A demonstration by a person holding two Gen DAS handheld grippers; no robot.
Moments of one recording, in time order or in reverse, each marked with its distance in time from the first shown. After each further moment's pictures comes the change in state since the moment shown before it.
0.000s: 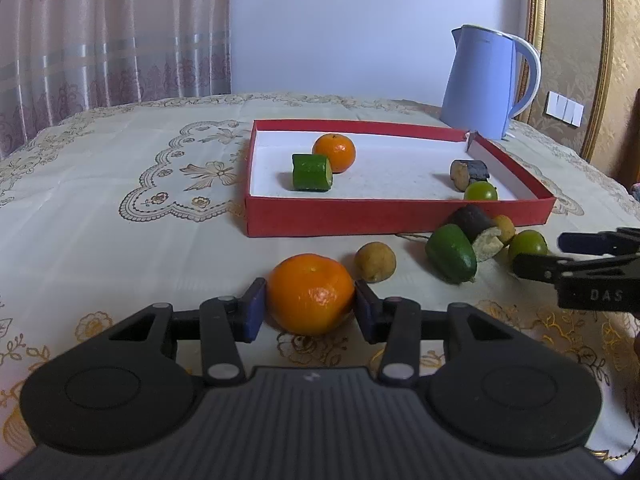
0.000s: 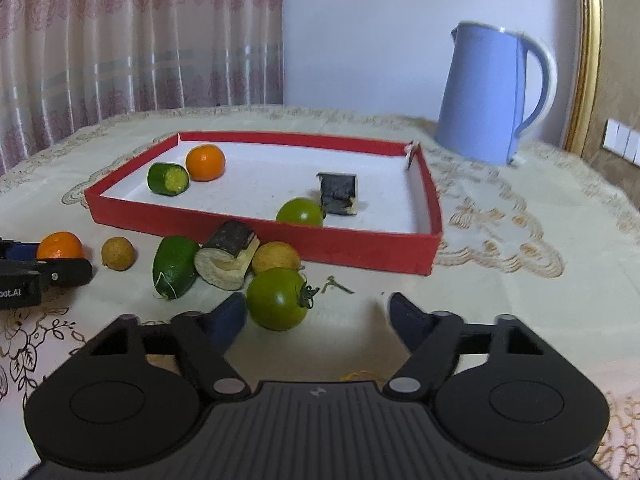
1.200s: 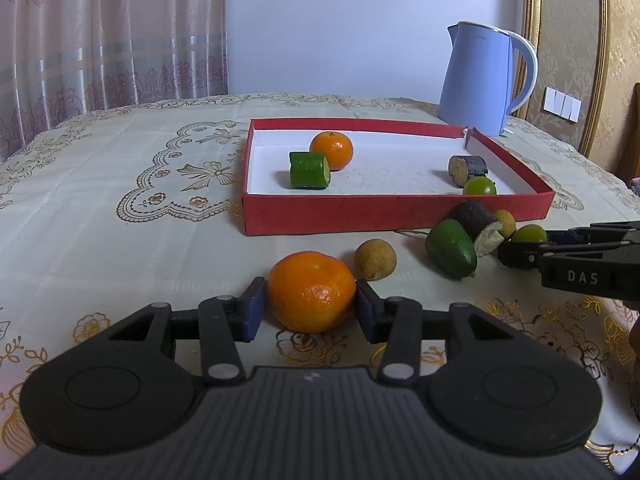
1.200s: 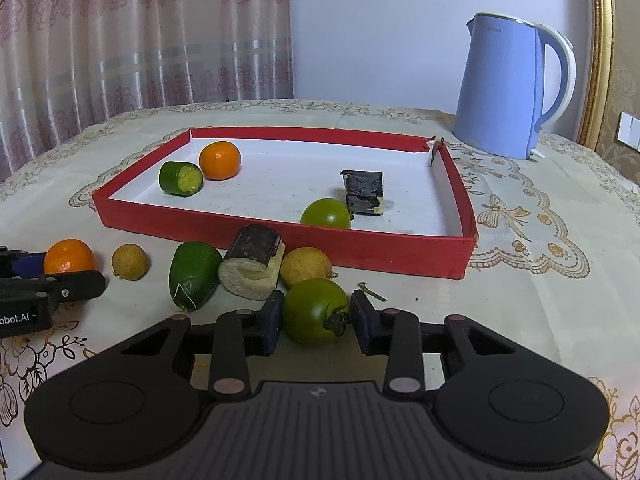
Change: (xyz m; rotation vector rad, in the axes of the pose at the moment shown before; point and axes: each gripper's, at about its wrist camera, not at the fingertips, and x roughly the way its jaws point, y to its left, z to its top) left arm 0.001 0.000 -0.002 0.012 0.000 -0.003; right arm 0.010 0.010 0.004 0.004 0.015 0.023
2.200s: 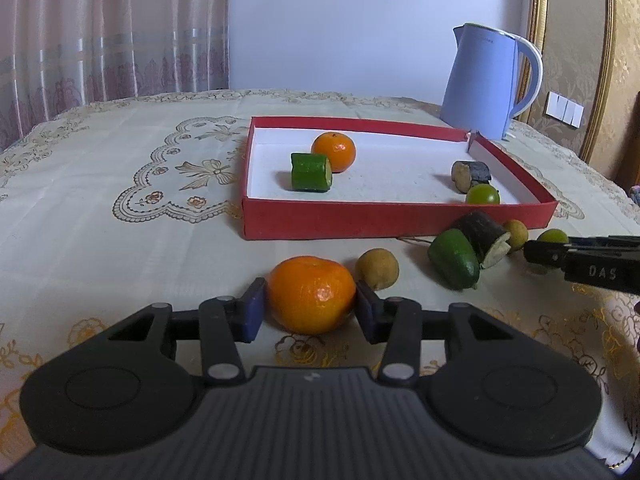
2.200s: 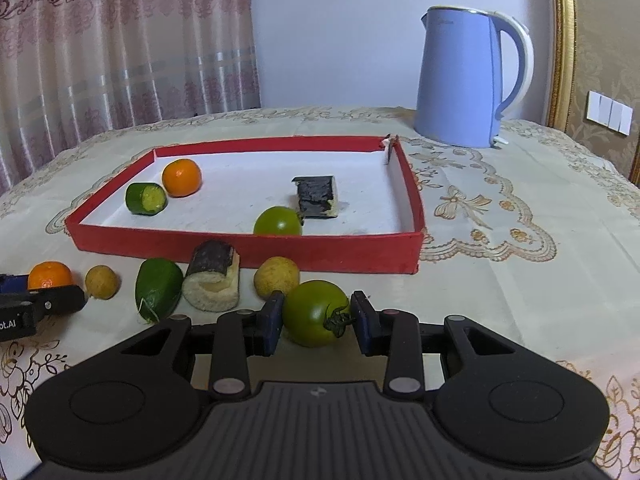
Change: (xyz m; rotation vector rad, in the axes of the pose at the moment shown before) left arm 0.006 0.003 0.007 -0.020 0.017 -0.008; right arm -0.008 -0.020 0.000 0.087 -0.017 -0.064
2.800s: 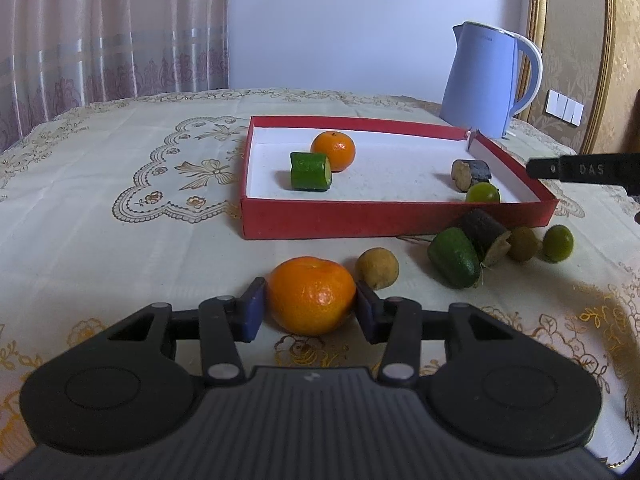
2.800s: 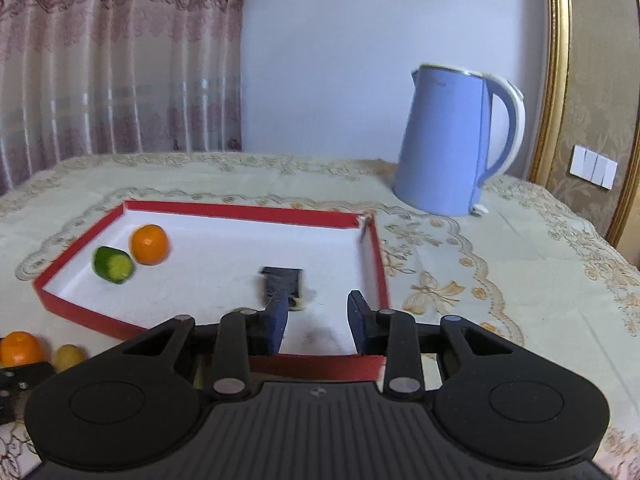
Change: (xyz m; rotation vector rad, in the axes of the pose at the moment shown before) left arm 0.001 -0.002 0.000 0.001 0.001 -0.001; right arm 0.007 -0.008 0.057 -0.058 -0.064 -0.078
